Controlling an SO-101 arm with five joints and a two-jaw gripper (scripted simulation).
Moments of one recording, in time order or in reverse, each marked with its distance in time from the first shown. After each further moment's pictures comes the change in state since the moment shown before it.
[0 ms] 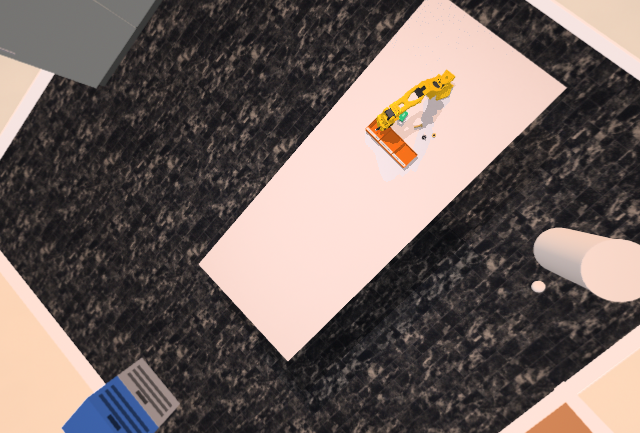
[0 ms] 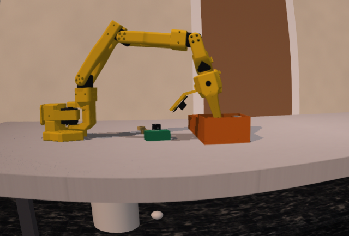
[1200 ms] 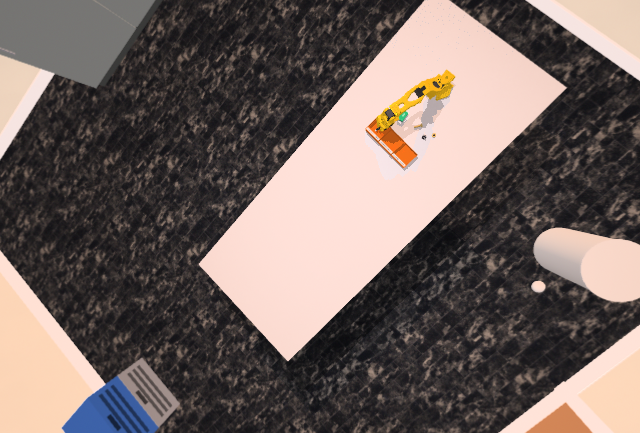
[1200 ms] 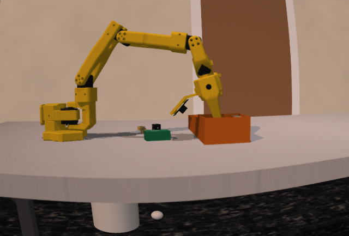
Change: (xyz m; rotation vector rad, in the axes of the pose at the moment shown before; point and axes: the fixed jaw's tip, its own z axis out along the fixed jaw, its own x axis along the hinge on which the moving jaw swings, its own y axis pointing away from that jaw) arm 0.000 0.000 0.006 0.000 0.012 0.000
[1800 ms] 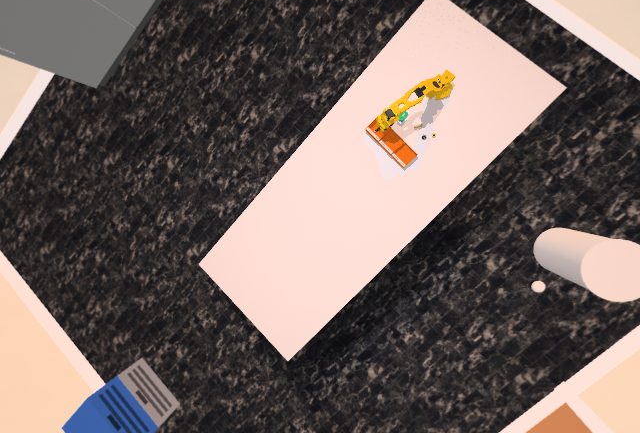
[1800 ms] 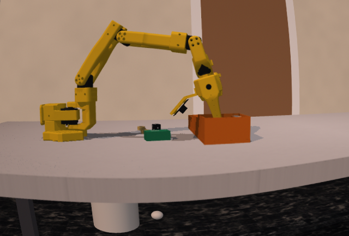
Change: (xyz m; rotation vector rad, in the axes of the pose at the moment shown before) arm 0.000 0.000 0.000 0.000 0.001 0.000
